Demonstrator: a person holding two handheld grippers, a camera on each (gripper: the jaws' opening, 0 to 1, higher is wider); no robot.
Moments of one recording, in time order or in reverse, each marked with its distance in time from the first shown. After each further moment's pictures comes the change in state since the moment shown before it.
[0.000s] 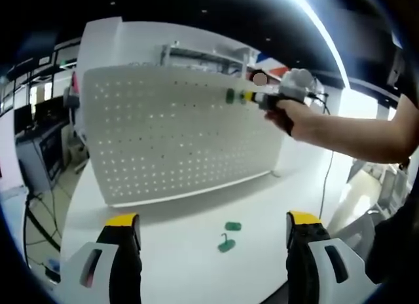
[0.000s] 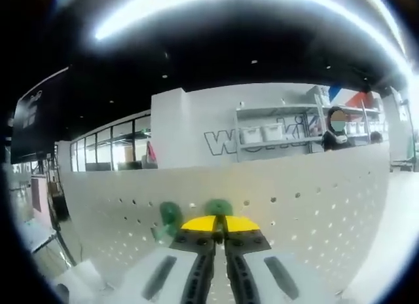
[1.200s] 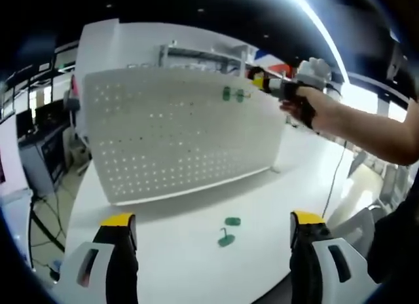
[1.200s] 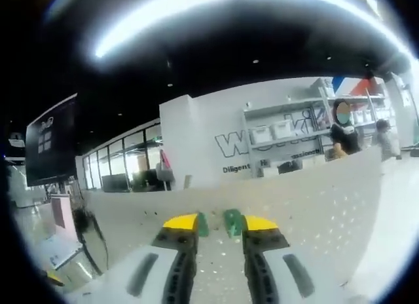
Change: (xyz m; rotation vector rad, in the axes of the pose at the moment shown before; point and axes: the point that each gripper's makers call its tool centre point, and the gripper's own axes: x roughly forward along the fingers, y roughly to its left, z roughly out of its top) left arm -0.013 -0.005 -0.004 0.024 0.014 0.017; right arm -0.064 0.013 0.032 0.096 -0.011 0.109
